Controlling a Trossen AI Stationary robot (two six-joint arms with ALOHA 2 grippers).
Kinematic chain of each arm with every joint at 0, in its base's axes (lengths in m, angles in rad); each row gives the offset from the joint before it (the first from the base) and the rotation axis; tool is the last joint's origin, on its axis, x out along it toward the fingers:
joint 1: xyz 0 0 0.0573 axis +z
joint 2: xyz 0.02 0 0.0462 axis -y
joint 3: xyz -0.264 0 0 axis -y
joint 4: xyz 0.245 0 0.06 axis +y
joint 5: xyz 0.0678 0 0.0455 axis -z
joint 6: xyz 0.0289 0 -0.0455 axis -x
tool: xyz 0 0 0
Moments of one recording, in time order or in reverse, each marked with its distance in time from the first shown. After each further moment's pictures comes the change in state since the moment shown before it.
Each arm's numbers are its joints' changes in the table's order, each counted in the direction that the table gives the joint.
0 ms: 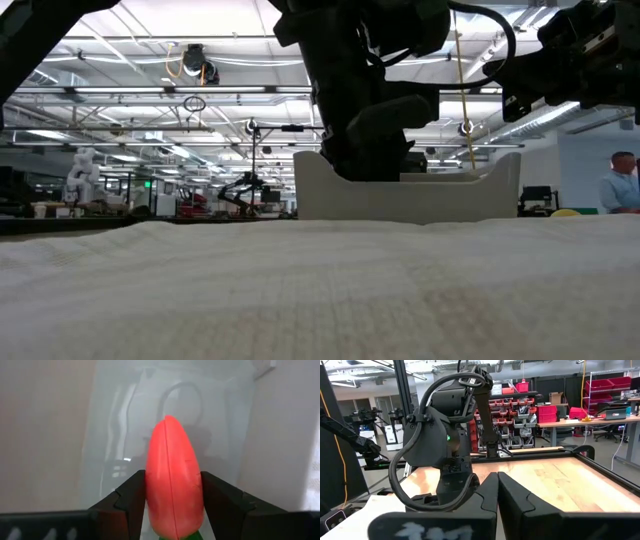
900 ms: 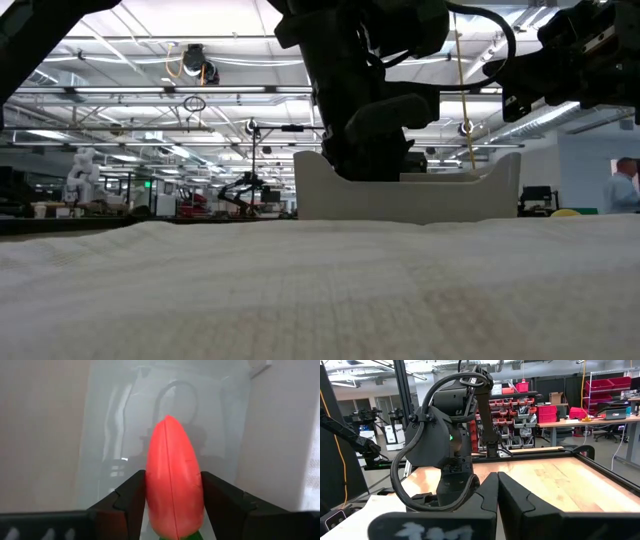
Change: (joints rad) left arm 0.007 0.000 0.000 -0.001 0.024 -0.024; right arm 0.000 0.000 0.000 0.000 0.000 0.000
